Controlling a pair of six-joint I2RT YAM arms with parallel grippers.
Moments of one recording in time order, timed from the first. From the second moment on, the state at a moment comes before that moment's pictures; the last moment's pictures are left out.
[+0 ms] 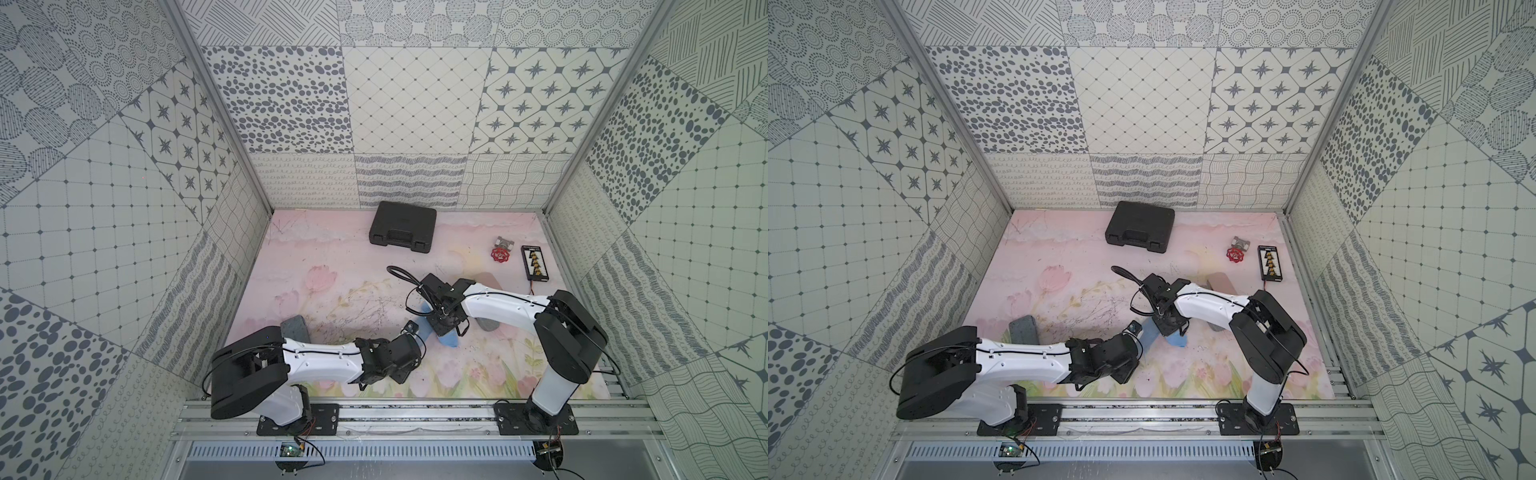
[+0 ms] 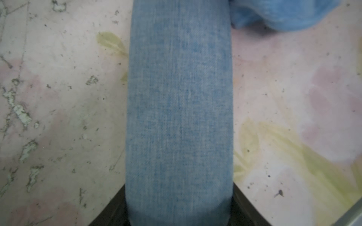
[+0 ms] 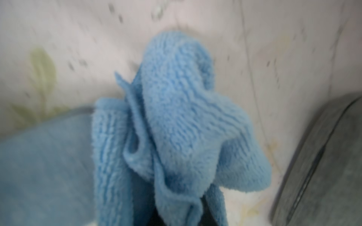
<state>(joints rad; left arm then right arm) -1.20 1.45 0.60 -0.24 -0.24 -0.51 0.81 1.70 1.04 -0.80 0.15 0.21</state>
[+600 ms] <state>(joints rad) -1.18 1.44 0.59 -0.20 -0.22 -0.59 0.97 1.65 1.02 -0.69 -0.21 0.51</state>
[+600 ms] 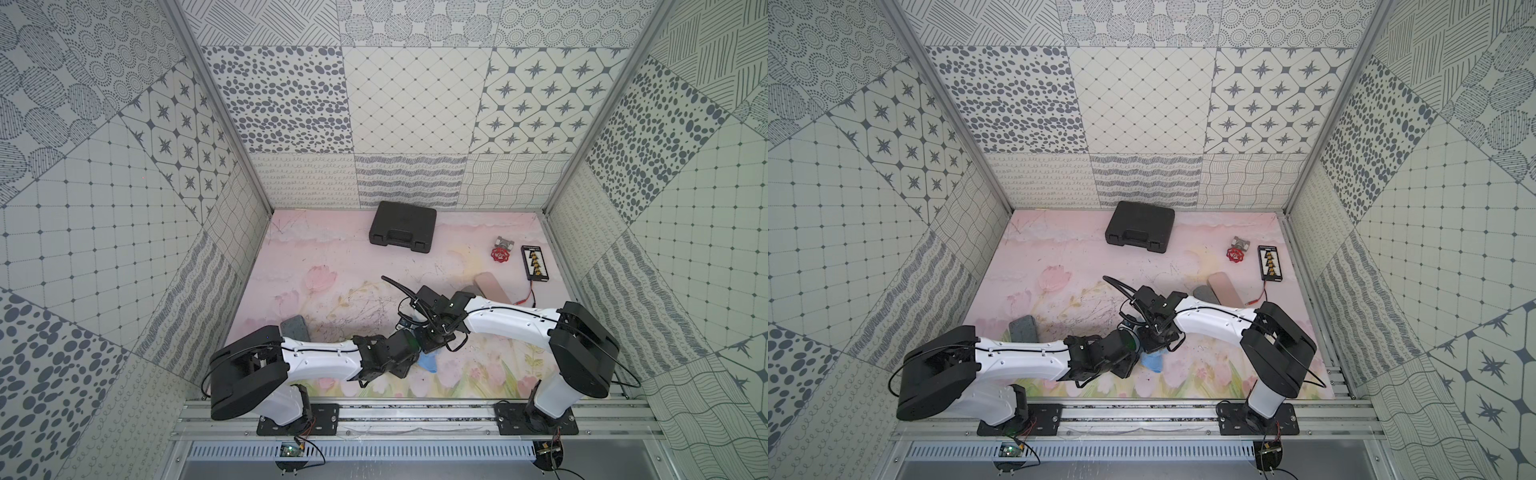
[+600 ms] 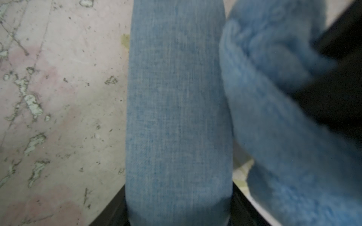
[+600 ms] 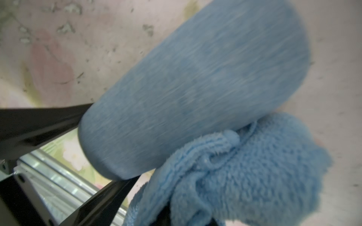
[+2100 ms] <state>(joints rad) -0.89 1.37 0.43 0.10 0.36 -0.71 0.66 1.66 1.08 -0.86 0.14 0.38</state>
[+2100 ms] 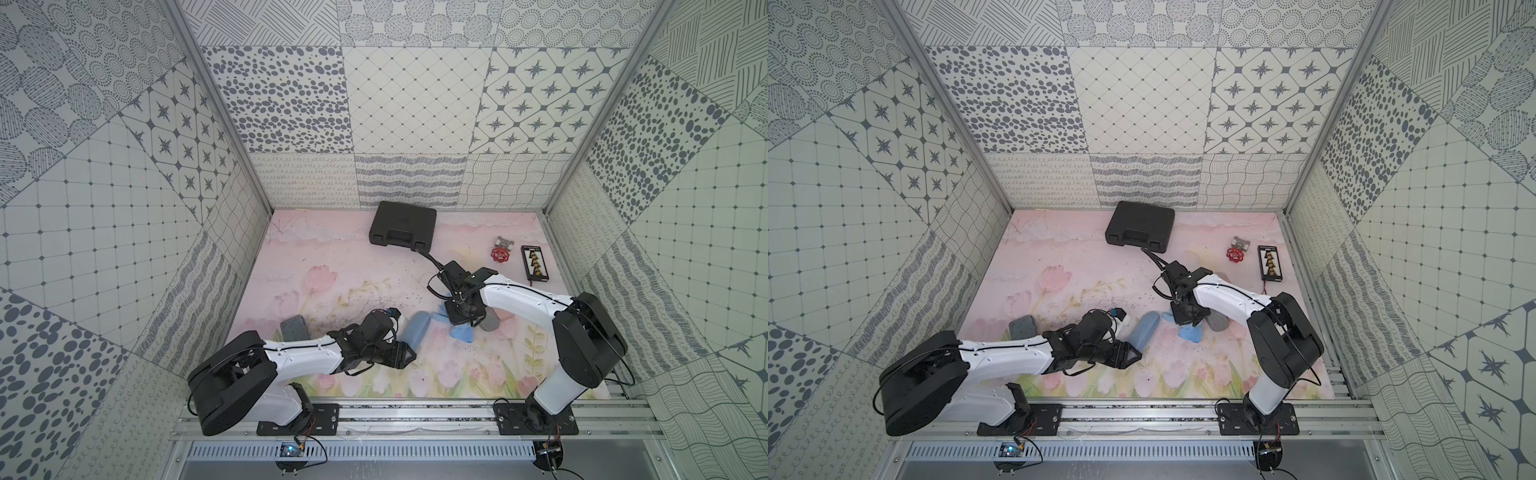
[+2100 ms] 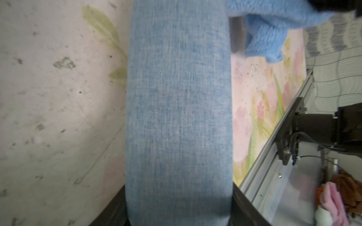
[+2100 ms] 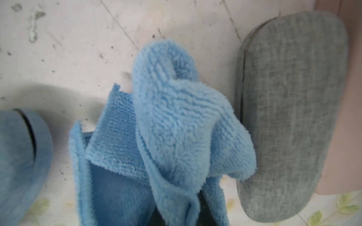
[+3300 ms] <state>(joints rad) -0.68 1.53 0.43 0.28 0.87 -0.89 0.78 1.30 0.83 -0.51 -0.28 0.46</state>
